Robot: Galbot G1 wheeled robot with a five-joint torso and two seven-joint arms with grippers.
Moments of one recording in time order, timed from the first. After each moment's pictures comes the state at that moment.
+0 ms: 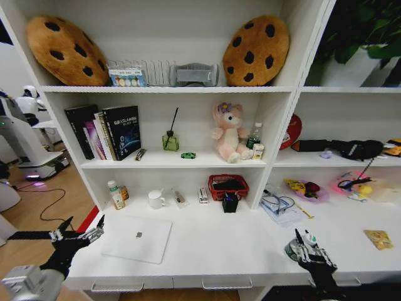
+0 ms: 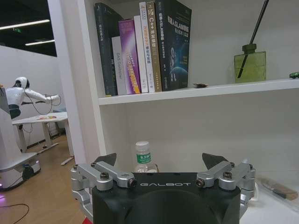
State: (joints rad) left arm 1.95 -1.21 -1.09 -2.46 -0.55 0.25 -0.08; right arm -2.05 1.34 0.86 2.24 0.26 0.35 0.14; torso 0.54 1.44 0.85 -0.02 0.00
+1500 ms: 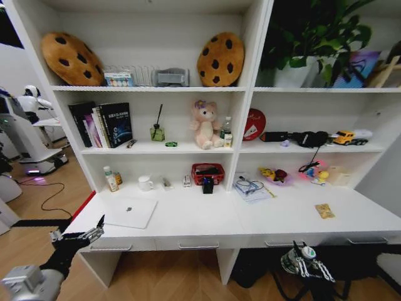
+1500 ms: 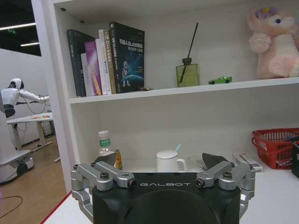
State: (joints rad) left arm 1.95 -1.21 -1.09 -2.46 -0.55 0.25 -0.08; right arm -2.06 1.35 0.84 2.10 0.30 0.46 0.07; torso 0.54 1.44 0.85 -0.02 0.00
